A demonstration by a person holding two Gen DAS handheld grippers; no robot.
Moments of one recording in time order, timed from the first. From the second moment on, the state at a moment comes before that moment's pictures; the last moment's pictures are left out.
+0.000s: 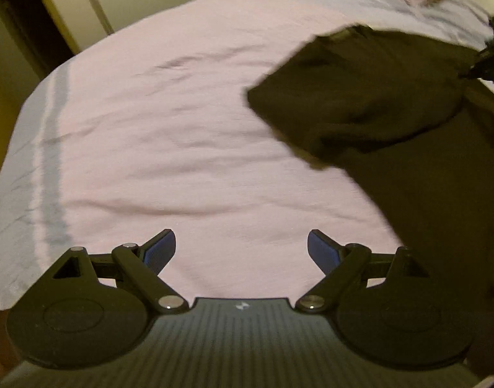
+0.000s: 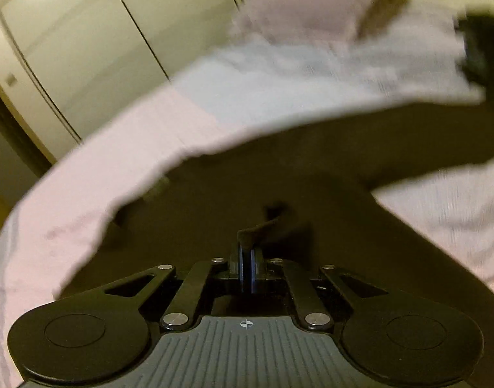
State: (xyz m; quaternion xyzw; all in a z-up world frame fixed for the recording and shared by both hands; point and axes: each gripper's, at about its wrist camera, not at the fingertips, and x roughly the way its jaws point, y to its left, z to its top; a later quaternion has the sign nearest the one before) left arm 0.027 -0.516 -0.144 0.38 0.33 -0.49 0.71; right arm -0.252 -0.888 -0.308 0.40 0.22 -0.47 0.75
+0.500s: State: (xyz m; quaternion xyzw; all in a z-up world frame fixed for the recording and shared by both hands) left arm -0.029 -0.632 -0.184 0.43 0.31 -0.52 0.67; right arm -0.299 -0.971 -0.278 0.40 0.14 -0.39 0.81
